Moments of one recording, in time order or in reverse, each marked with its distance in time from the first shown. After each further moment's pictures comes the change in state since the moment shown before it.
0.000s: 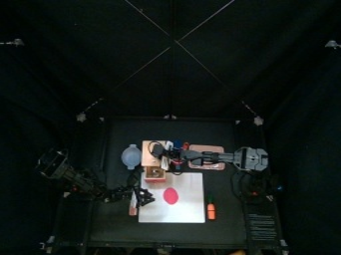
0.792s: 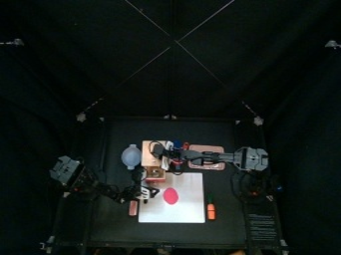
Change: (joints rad) left arm 0.106 0.290 -0.144 -0.463 0.048 -0.032; right arm -0.008 -0.005 0.014 0.003 -0.006 0.000
